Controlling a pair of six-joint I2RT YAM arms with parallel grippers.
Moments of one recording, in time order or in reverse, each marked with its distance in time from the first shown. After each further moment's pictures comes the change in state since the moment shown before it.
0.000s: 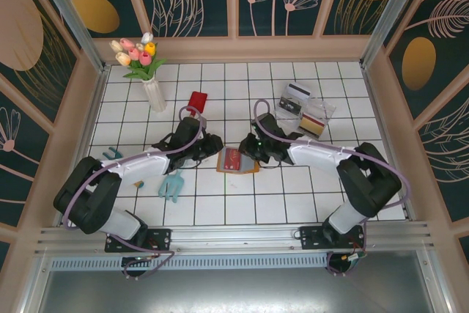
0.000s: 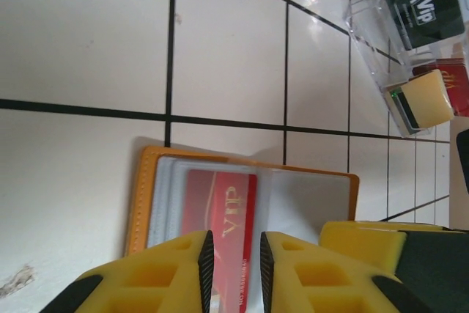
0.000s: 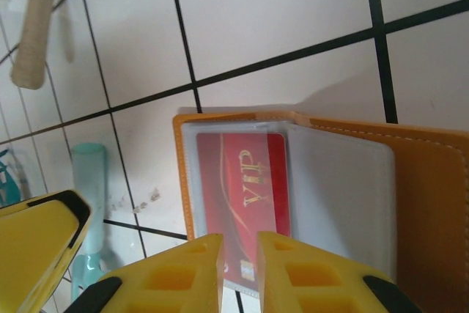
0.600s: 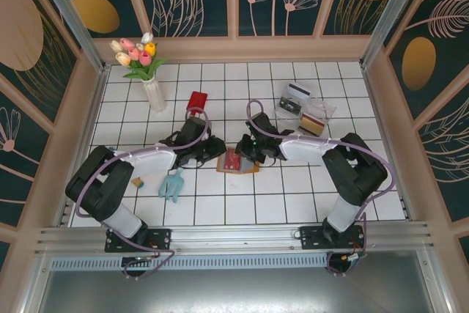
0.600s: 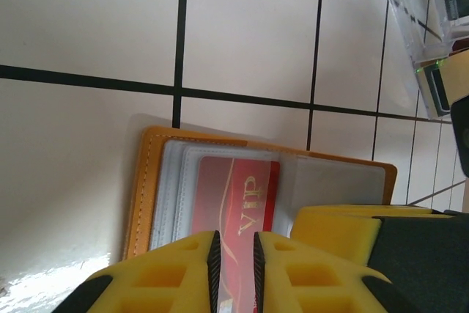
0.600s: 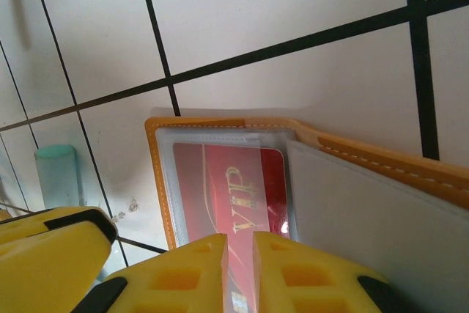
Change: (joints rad) left arm 0.000 0.121 0.051 -0.014 0.072 -0.005; right arm 0.000 0.113 0.054 -0.001 -0.045 -0.010
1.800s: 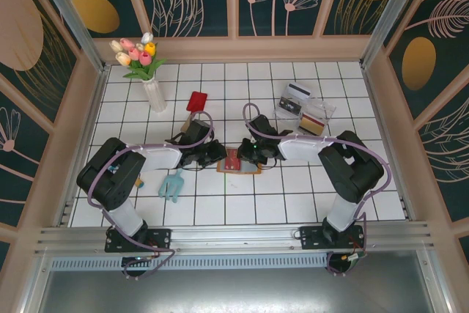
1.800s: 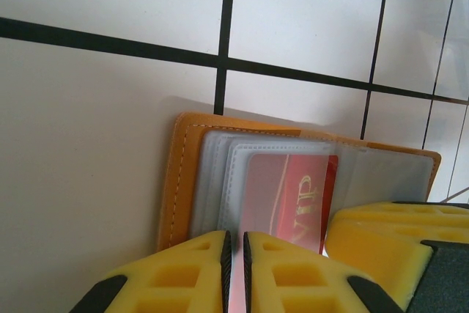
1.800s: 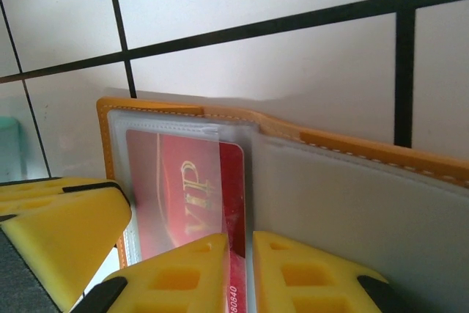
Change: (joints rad) left arm 0.000 0.098 0.006 0.011 0.035 0.009; right arm -0.008 0.034 -0.006 -0.021 -0.015 -0.140
